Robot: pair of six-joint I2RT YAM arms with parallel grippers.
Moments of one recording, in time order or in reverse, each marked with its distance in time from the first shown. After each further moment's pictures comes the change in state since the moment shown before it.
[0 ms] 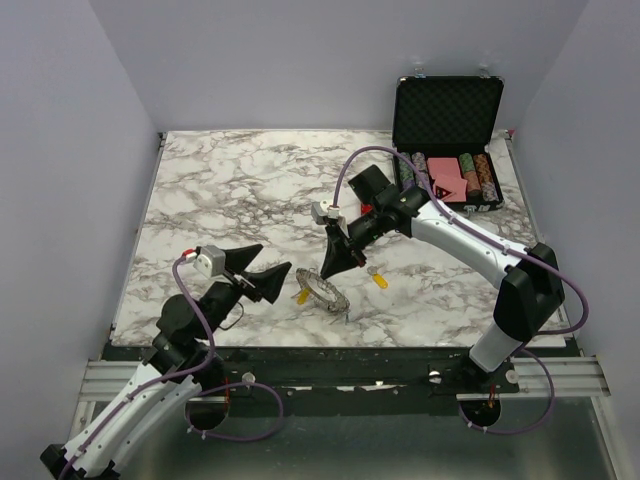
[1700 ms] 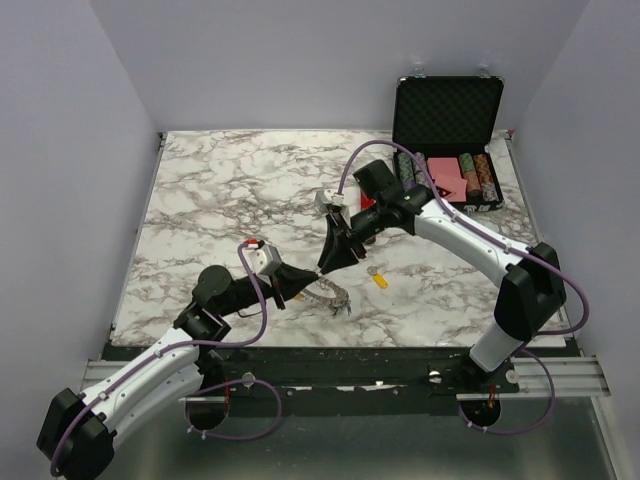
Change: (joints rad) left arm 0.006 0.452 0.003 0.296 0.510 0.137; right arm -0.037 -0.002 -0.011 0.100 -0.064 0.121
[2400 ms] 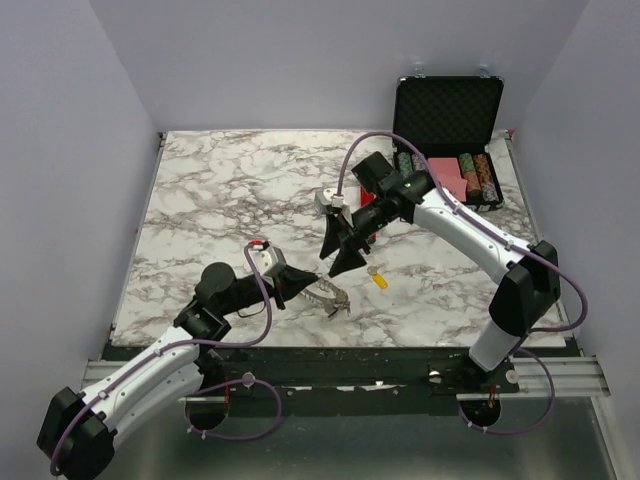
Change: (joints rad) left arm 0.000 0.023 0.033 -0.081 0.007 0.080; right arm 0.011 0.053 0.173 -0.304 0.071 -0.232
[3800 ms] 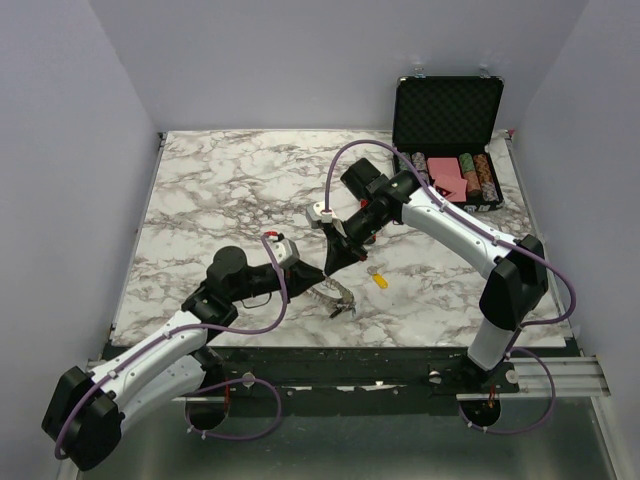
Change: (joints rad) left arm 0.012 0.139 0.084 -0.031 0.087 0.067; right arm 0.034 0.048 0.033 -0.103 0.099 -0.141
